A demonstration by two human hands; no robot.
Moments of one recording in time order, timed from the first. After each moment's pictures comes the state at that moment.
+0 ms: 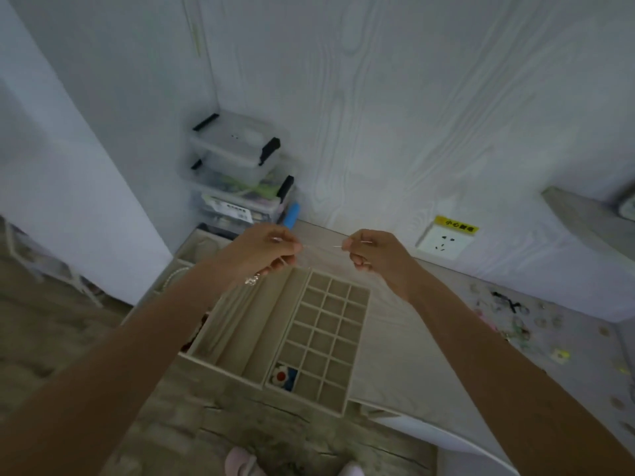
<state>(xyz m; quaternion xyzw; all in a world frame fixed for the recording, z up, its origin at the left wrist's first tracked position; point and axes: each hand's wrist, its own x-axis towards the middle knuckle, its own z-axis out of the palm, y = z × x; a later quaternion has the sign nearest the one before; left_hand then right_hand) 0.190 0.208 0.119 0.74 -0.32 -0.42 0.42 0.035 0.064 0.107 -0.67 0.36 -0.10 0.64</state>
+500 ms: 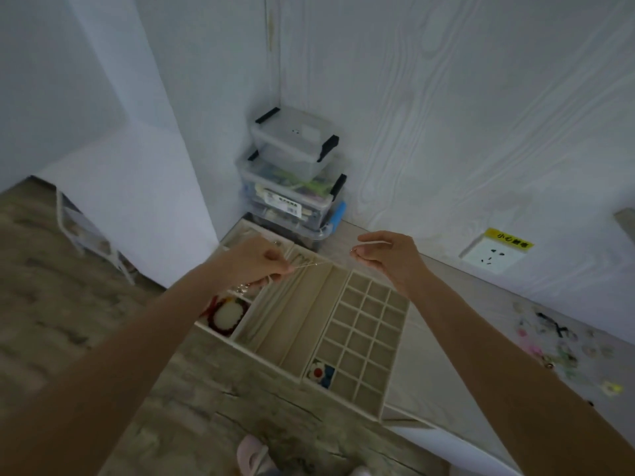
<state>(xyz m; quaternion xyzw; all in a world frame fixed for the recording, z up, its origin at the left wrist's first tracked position) 0.244 0.271 0.086 0.80 -0.33 -0.40 0.31 0.087 0.085 0.076 -0.59 0.37 -0.14 0.70</state>
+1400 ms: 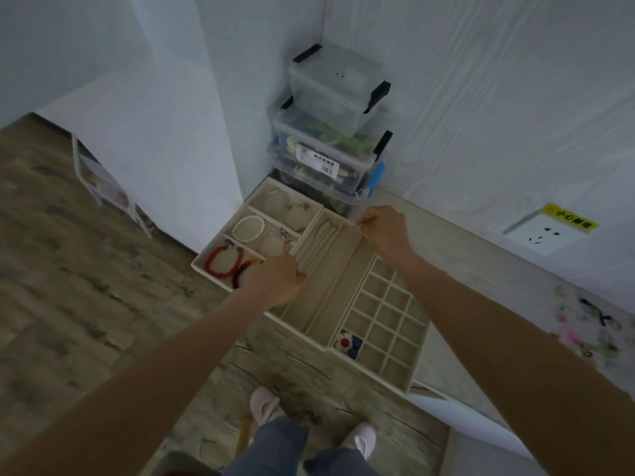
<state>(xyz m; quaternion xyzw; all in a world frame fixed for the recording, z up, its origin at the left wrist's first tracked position) 0.214 0.299 0.014 0.87 -0.30 -0.37 0.15 0.146 0.102 0.003 -0.88 0.35 -0.06 0.33</state>
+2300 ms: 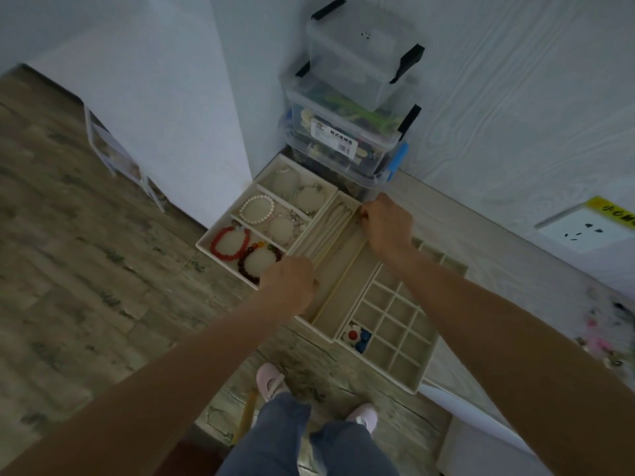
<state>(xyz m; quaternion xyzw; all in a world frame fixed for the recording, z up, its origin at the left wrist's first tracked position) 0.192 0.291 0.001 0.89 -0.30 -0.35 0.00 0.163 0.111 -0.037 -0.96 0.28 0.01 0.05</state>
